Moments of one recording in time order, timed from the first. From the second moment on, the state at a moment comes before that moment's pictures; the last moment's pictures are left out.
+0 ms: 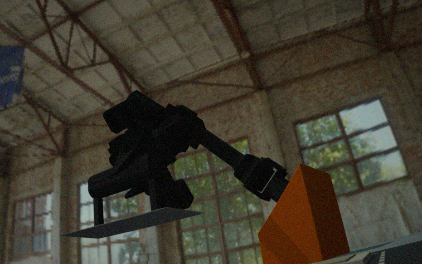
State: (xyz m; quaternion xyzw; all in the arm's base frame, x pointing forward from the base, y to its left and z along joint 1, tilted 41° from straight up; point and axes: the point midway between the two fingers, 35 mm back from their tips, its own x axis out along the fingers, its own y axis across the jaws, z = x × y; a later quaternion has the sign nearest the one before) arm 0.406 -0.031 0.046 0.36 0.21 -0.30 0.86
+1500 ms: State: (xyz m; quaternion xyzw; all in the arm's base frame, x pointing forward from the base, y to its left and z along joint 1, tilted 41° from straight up) arm 0.333 -0.146 0.075 0.29 0.38 -0.22 0.85
